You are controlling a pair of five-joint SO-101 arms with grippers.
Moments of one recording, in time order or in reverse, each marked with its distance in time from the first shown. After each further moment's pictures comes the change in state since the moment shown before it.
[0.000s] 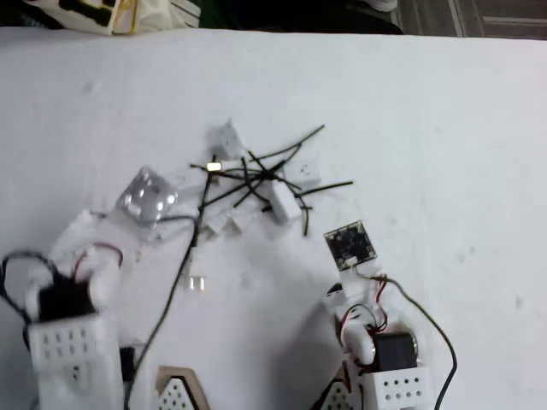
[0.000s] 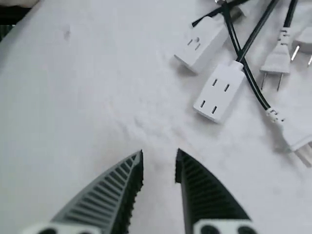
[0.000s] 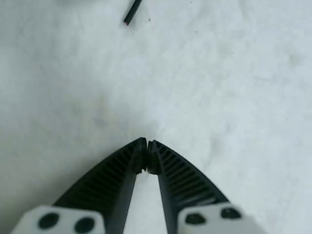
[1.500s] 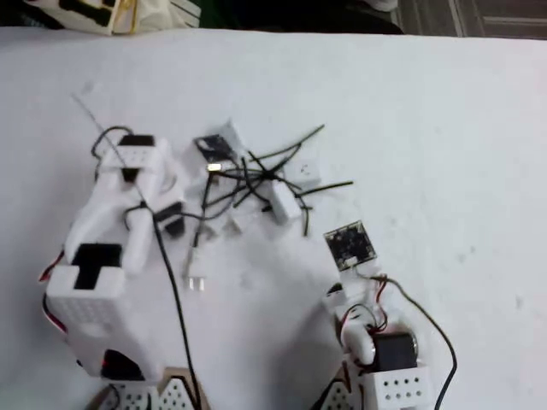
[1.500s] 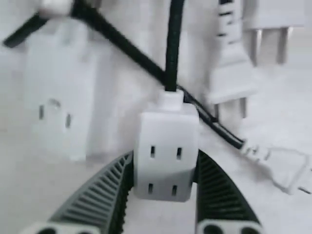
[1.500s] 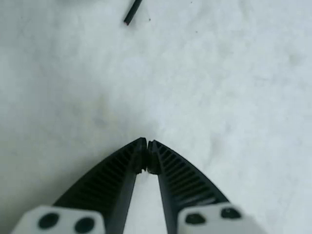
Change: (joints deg) left arm 12.7 81.0 -45.5 5.7 -7.9; right arm 0.0 0.0 0.0 0.0 0.0
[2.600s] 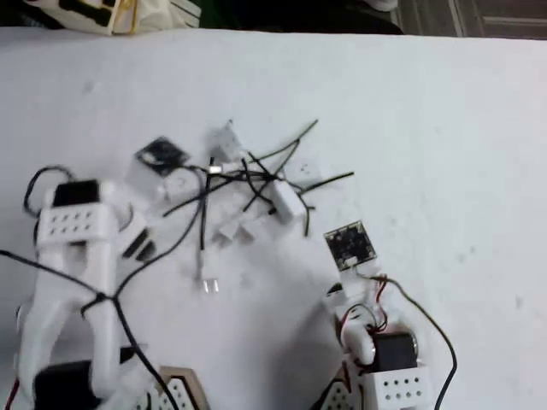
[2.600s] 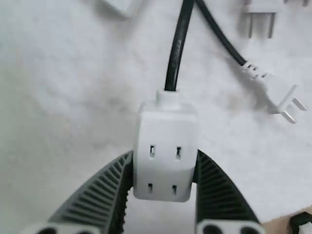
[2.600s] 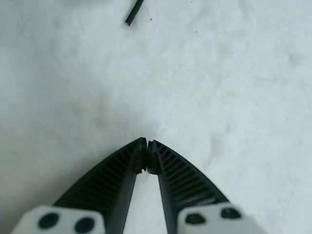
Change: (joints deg) left arm -13.4 -44.9 29.9 1.9 13.6; right arm 0.0 0.0 0.0 0.0 0.0
